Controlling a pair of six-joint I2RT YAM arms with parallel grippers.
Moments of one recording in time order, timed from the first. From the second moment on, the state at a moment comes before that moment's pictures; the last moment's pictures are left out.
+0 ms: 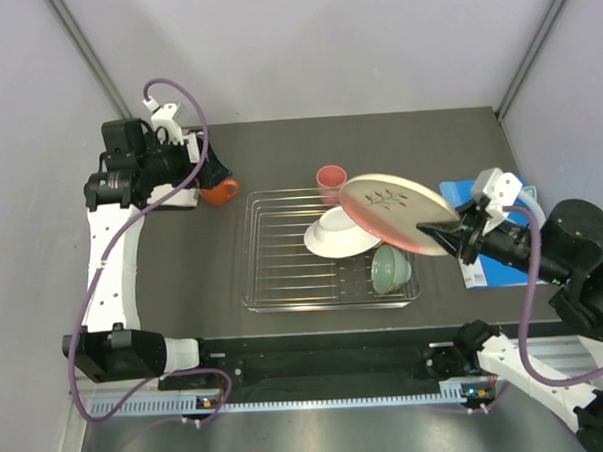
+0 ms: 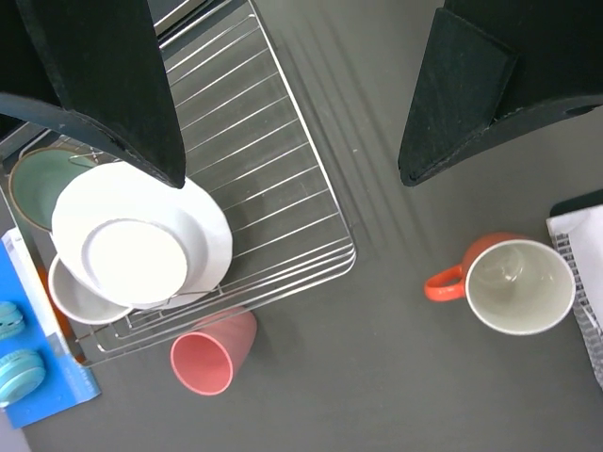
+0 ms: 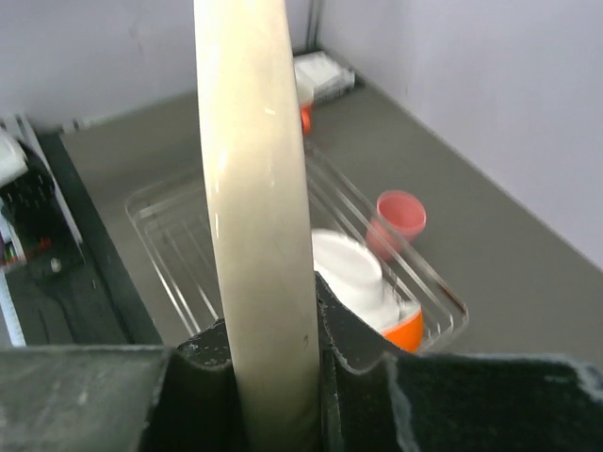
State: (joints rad) left arm 0.05 1.32 1.56 -0.82 0.60 -0.01; right arm 0.57 0.65 1.32 -0.71 -0.37 -0.14
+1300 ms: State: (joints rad) left arm 0.03 1.35 1.28 -0.76 0.40 0.06; right arm 1.57 1.14 1.39 -1.08 0.59 -0.40
